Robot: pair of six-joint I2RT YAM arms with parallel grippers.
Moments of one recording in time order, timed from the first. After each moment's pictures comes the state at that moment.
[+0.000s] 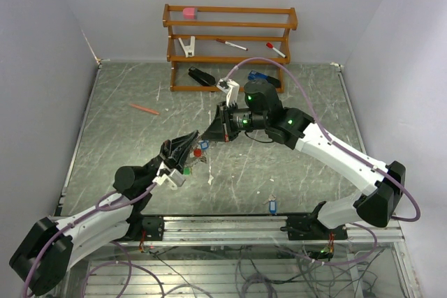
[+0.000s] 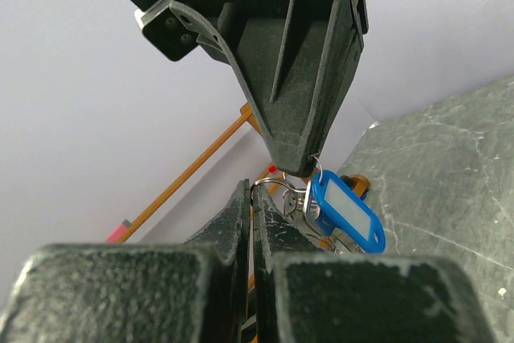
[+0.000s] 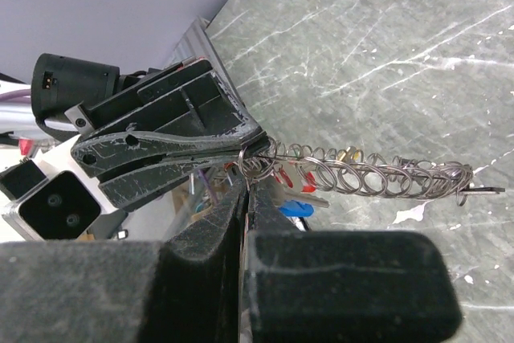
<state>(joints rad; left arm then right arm) -0.66 0.80 0.12 1.22 0.40 0.65 0.86 1.41 1.35 -0.39 -0.48 0.51</state>
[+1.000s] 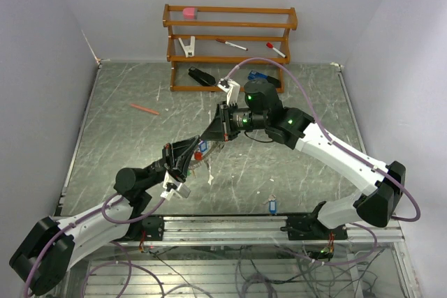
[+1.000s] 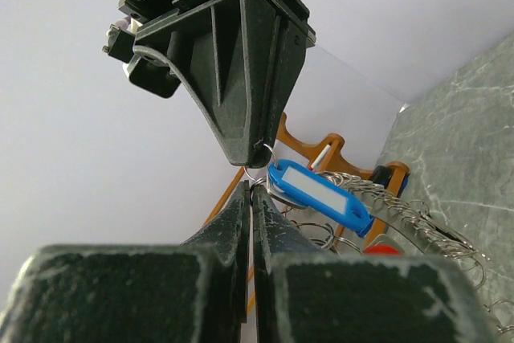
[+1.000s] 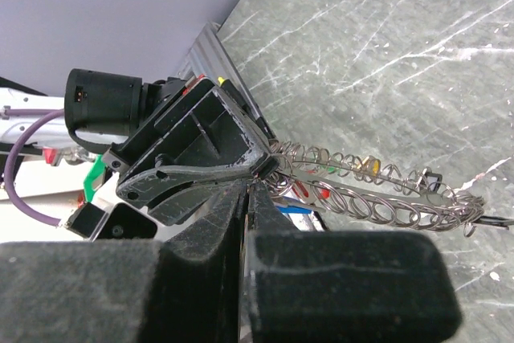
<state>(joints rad) -0.66 0.80 0.08 1.23 0.50 0.94 0.86 1.41 1.36 -0.39 -0.48 0.59</state>
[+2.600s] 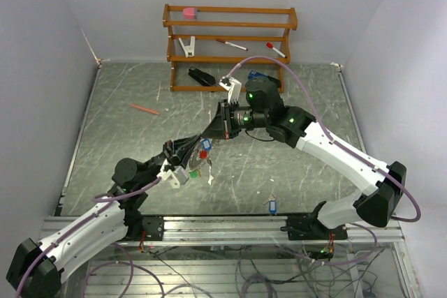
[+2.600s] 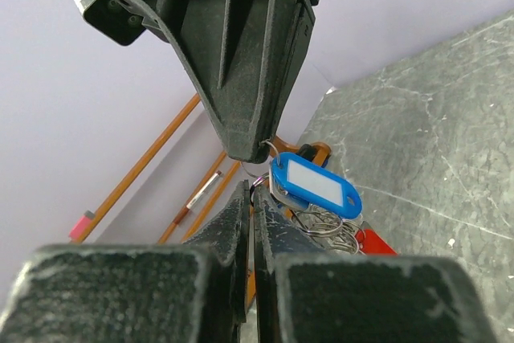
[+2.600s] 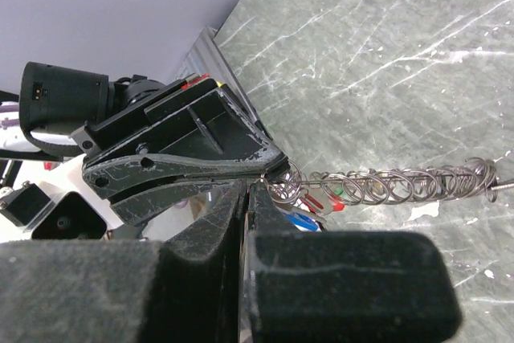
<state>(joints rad) -0.66 0.62 0.22 0.74 0.43 0.68 0.85 1.41 1.38 -0.41 -0.48 0.59</state>
